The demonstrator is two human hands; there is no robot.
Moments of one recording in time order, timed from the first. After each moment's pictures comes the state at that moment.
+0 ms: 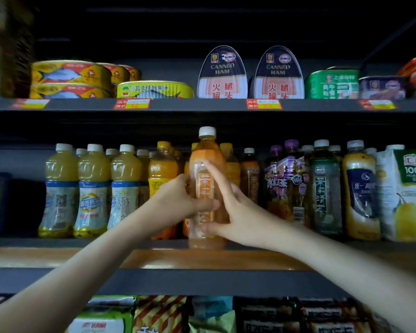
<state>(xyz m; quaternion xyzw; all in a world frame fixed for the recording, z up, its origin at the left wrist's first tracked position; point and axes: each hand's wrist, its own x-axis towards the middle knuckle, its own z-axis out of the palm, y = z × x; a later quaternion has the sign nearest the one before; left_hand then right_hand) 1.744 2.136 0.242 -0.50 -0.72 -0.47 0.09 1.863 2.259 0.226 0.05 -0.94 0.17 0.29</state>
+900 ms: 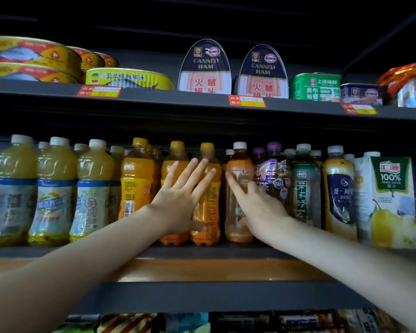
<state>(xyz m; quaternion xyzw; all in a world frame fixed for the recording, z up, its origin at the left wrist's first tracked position) 1.715 2.213 0.234 -0.48 -0.73 0.04 0.49 1.862 2.333 0.236 -0.25 -0.92 -0.13 0.27</state>
